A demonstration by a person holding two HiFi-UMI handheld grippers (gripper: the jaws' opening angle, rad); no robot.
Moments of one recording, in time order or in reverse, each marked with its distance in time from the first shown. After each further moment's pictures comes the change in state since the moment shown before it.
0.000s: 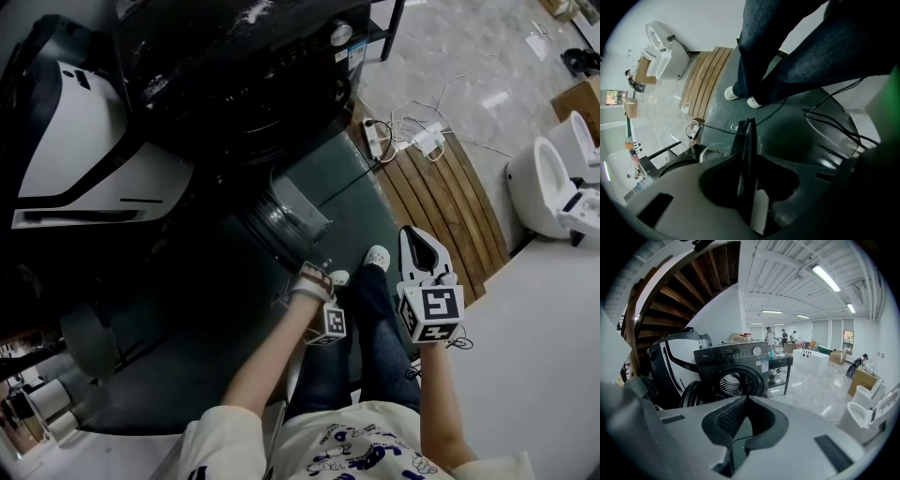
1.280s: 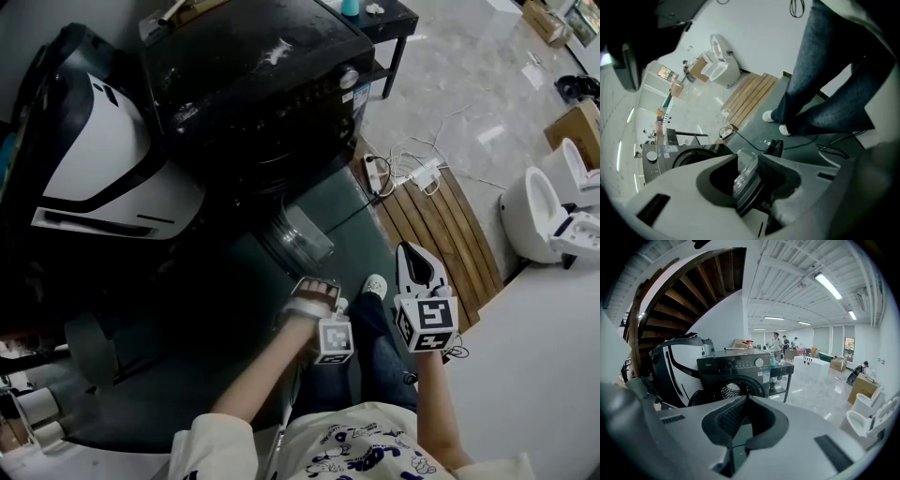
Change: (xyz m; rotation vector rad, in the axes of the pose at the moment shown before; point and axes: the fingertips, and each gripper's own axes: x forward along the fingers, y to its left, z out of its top) left arm -0.116 0.075 -0.043 -0.455 -0.249 0.246; right arm -0.020 0.013 0.046 -0.038 -0.063 -0.003
